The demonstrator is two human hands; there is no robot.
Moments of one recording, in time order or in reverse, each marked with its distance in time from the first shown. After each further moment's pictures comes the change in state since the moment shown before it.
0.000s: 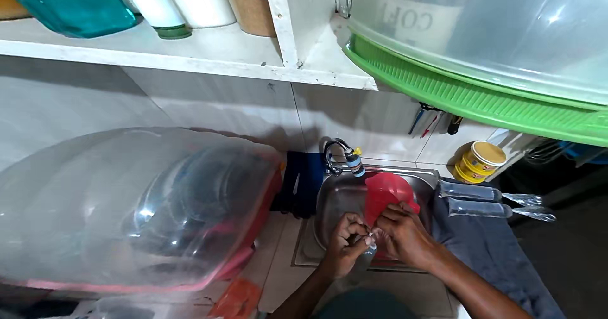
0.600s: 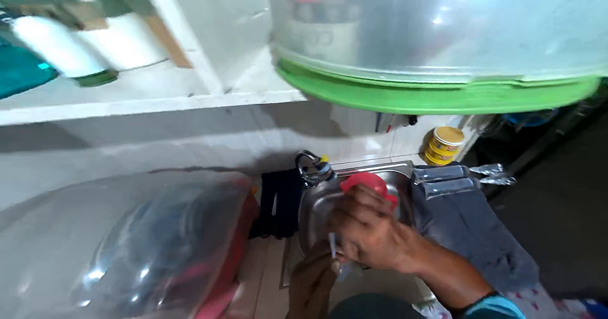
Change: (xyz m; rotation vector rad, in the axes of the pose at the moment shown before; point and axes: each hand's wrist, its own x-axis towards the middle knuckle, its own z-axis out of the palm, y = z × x) left_hand -0.038 0.080 0.029 0.550 -0.002 0.351; right_hand 0.051 -0.075 -0.124 0.144 0.528 -0.178
